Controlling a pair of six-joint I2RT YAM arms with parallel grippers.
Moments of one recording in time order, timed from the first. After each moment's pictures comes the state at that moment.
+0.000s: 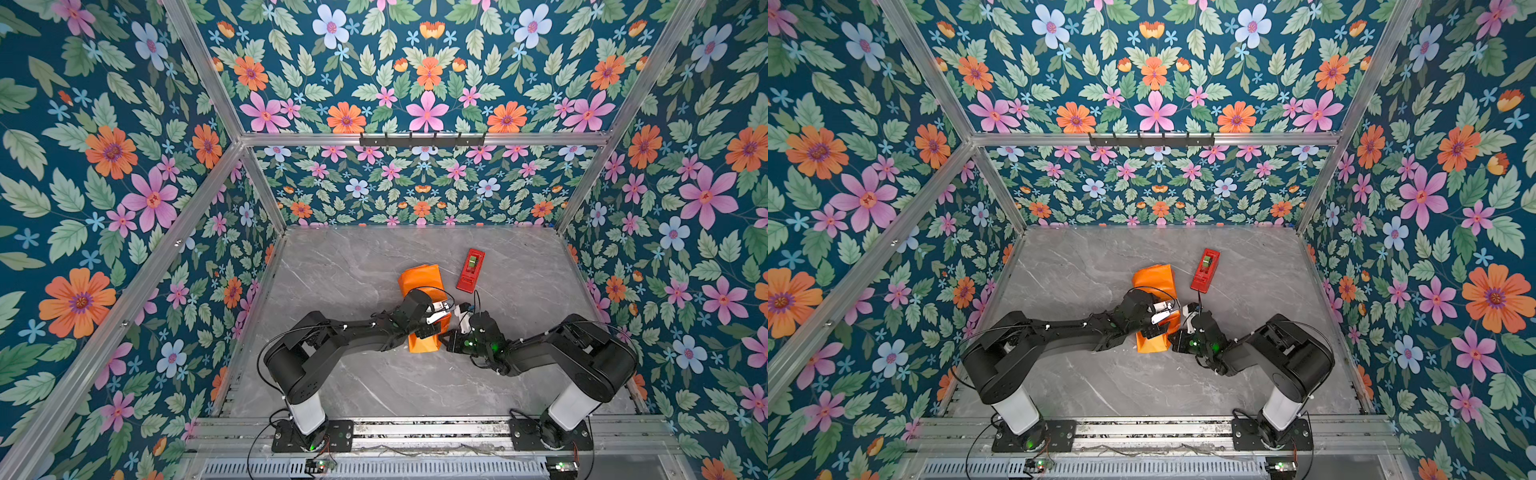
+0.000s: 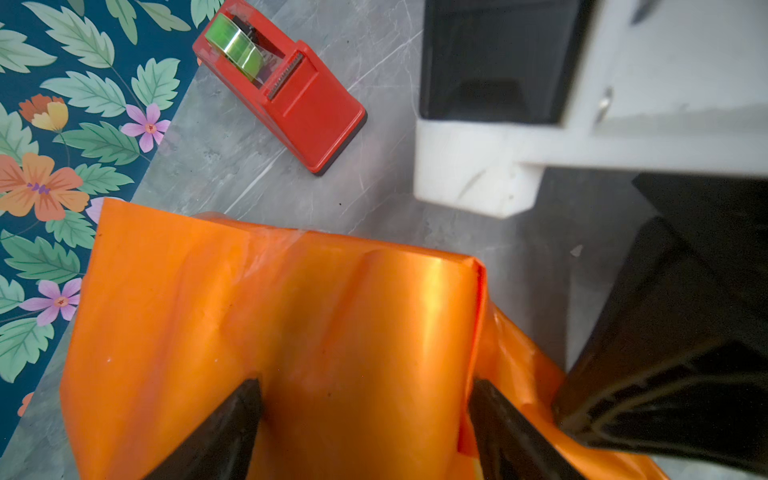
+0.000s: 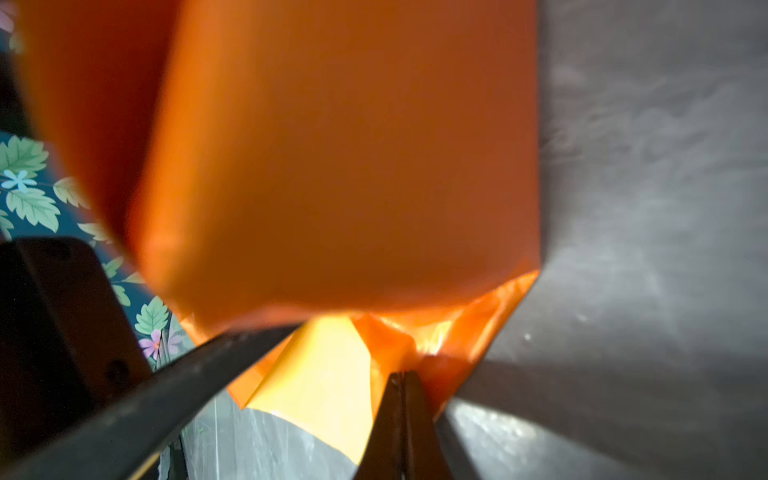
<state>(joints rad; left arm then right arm) -0.87 1.74 0.86 0.21 -0.08 0.53 0.66 1.68 0.40 0.65 -0.29 0.81</state>
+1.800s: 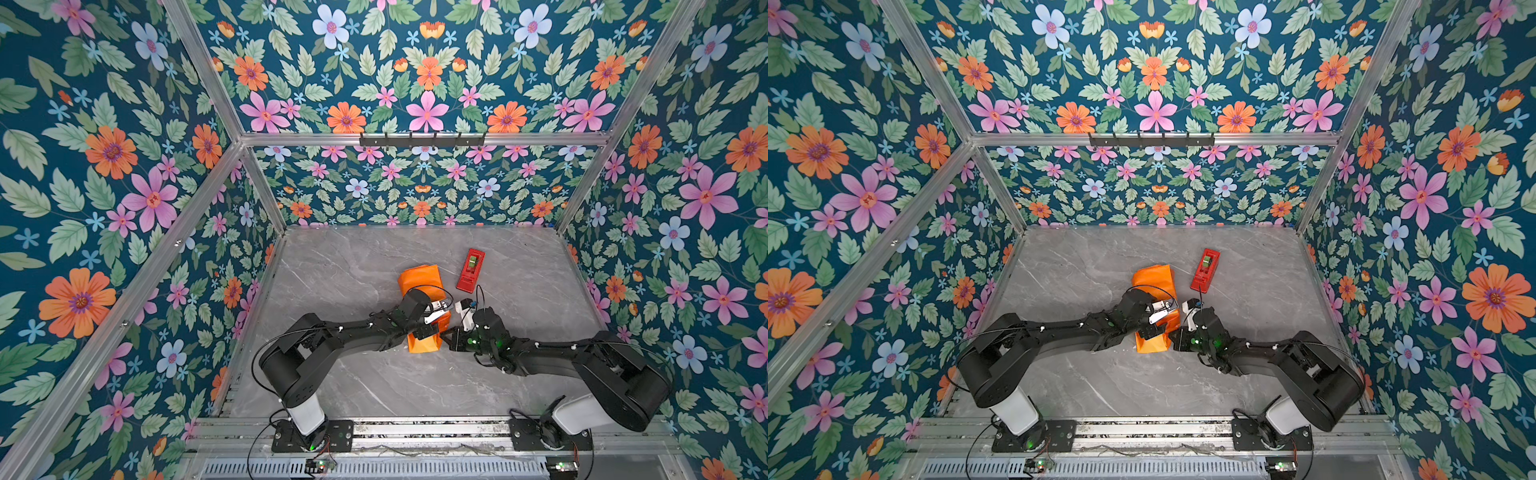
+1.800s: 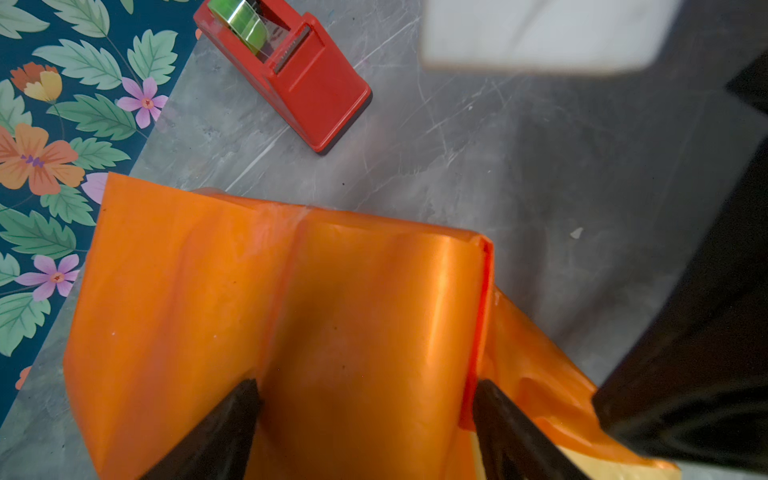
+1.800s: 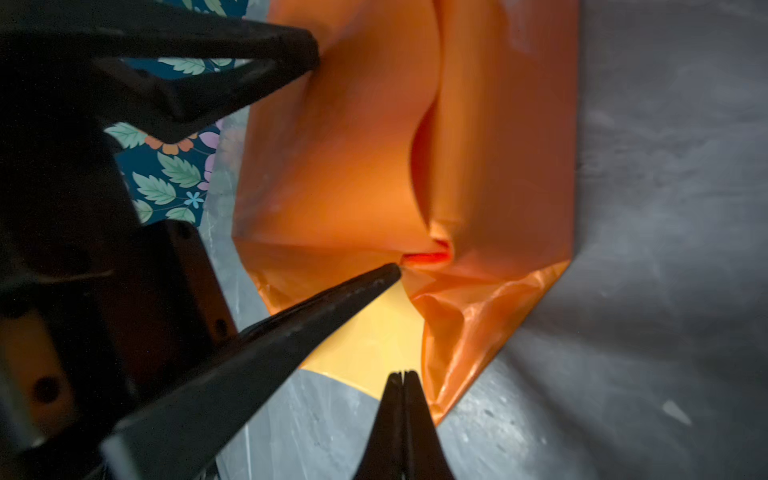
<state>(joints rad) -0.87 1.70 0.86 0.15 -0.09 0.50 0.66 1.51 0.43 0.47 -0.29 0.76</state>
